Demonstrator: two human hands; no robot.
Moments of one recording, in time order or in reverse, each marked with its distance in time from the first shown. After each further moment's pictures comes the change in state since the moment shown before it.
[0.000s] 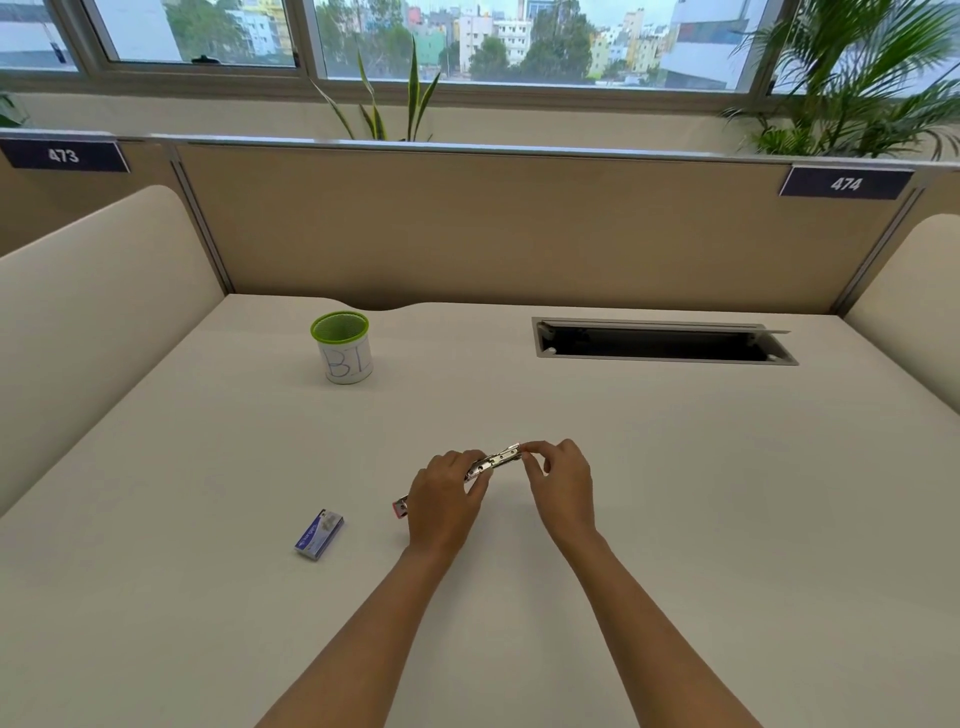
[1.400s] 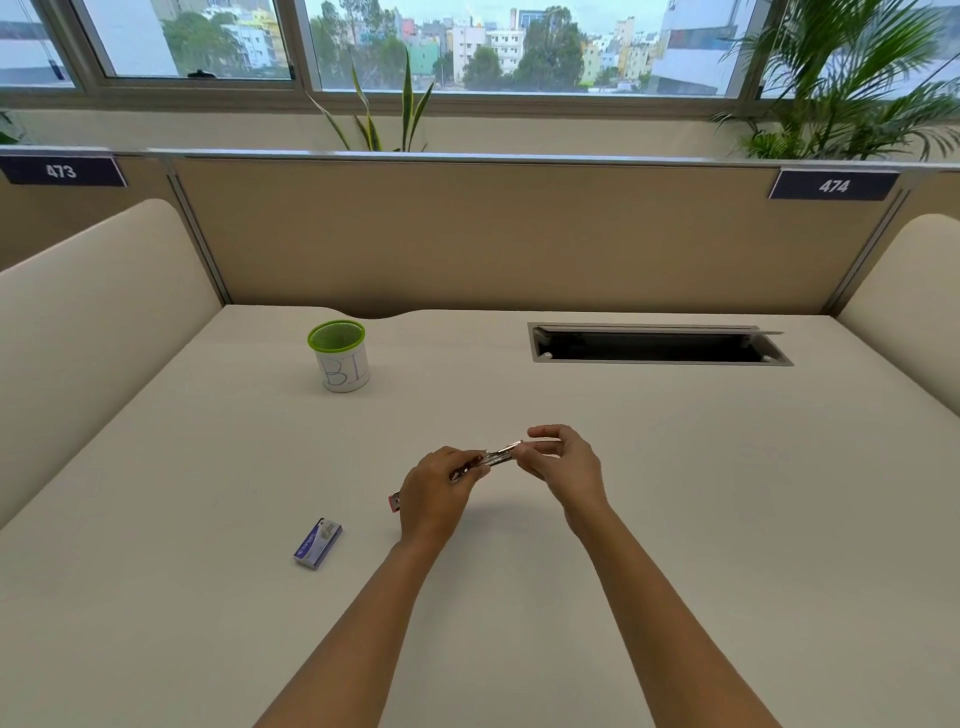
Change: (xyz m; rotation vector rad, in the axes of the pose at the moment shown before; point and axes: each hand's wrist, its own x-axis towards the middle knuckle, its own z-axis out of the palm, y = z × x) left_hand 0.012 0.007 -0.019 -0.261 -0.098 -0.163; right_hand 0.009 -0.023 -0.032 0.647 -0.152 0.341
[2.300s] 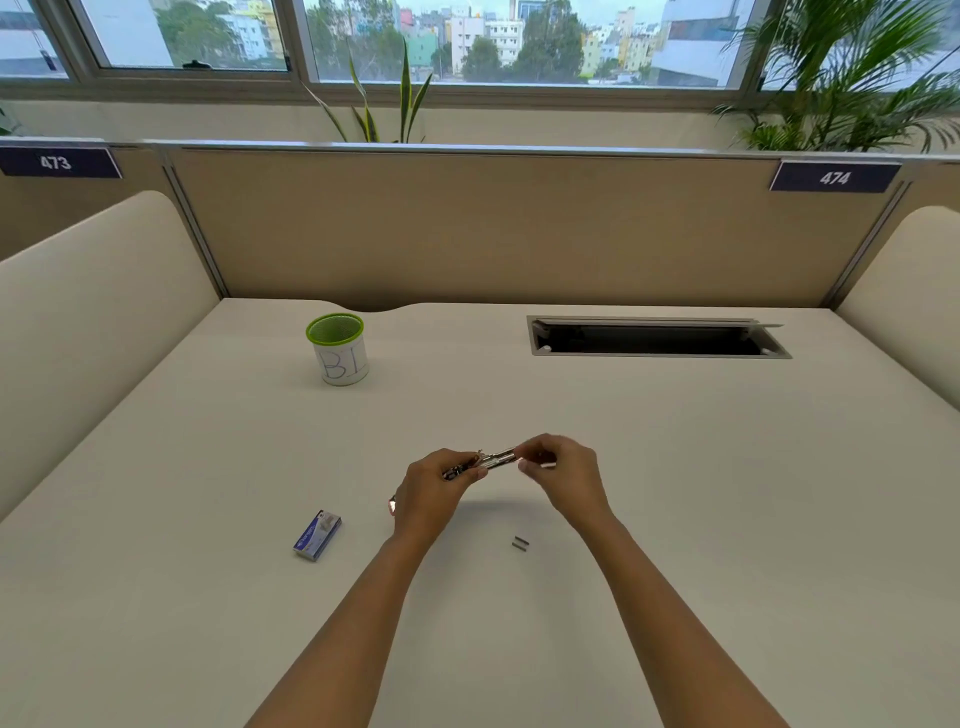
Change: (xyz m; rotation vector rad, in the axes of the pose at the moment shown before) left_hand -0.008 0.005 -0.012 -0.132 -0.122 -0.212; right_hand -0.002 0.015 -0.009 -0.476 -0.055 -0.262
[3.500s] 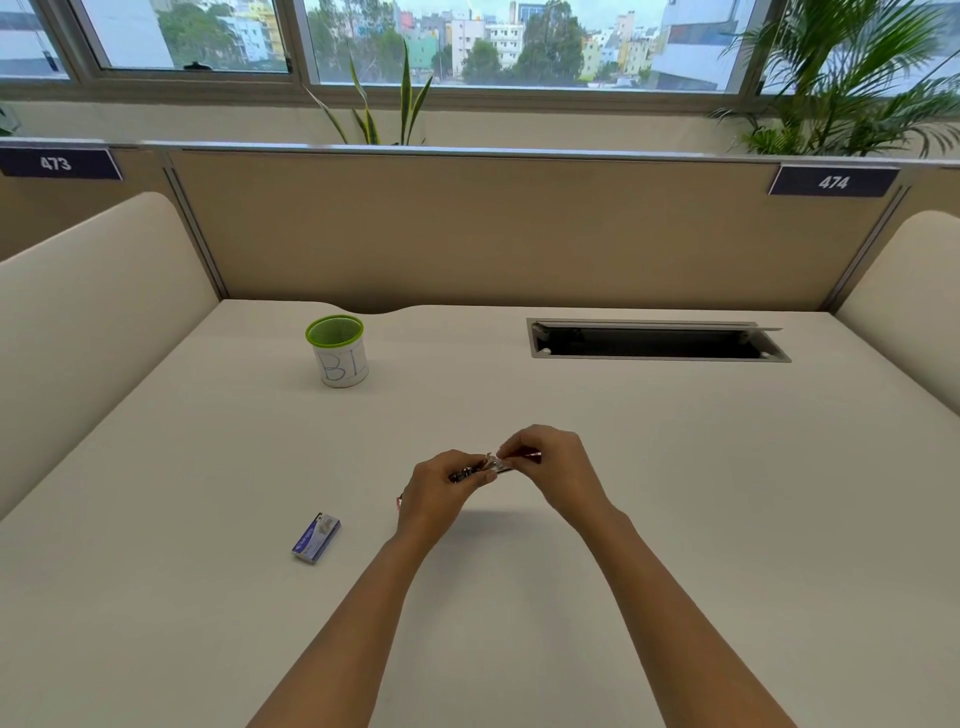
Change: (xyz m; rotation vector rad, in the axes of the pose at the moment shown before) left_hand -0.003 0.010 -0.001 -0.041 -0.082 0.016; right_hand 0.007 -0.013 -0.001 -0.121 -0.112 -0.237
